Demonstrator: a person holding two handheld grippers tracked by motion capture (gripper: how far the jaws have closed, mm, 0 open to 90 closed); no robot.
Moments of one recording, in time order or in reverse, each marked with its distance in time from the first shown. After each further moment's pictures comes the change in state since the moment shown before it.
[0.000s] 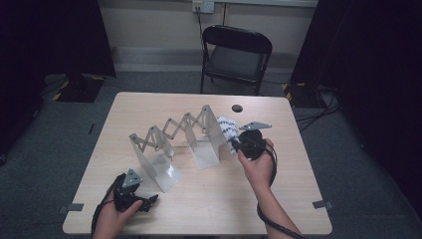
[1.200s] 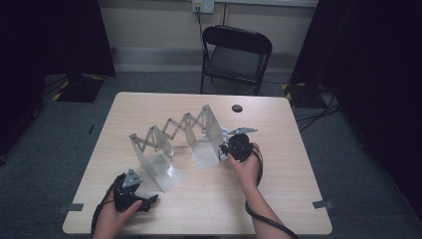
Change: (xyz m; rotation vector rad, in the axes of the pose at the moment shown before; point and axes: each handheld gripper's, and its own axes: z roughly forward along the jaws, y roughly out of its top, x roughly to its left) left arm 0.000 0.000 0.000 0.000 -0.003 0.000; right arm 0.003 -0.030 0.066 0.066 0.082 0.027
